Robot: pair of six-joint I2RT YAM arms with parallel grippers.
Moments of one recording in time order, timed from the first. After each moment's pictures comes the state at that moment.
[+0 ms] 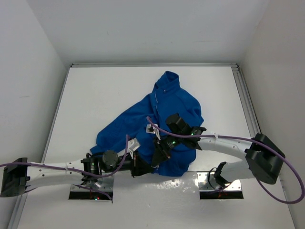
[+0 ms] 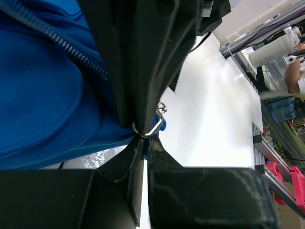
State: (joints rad) left arm -1.29 0.64 0.10 0.35 0.08 -0.73; right arm 0.91 1.34 0.65 -0.02 -0.94 0.26
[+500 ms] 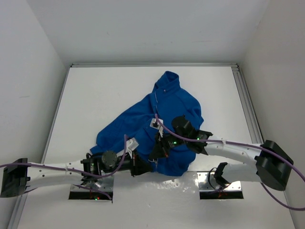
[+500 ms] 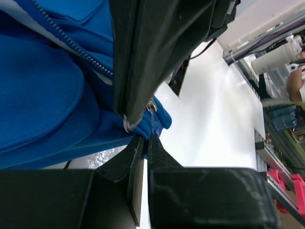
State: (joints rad) left arm -1.29 0.63 0.07 0.37 0.06 -0.74; right arm 0.93 1.24 0.58 0.15 -0.74 0.40
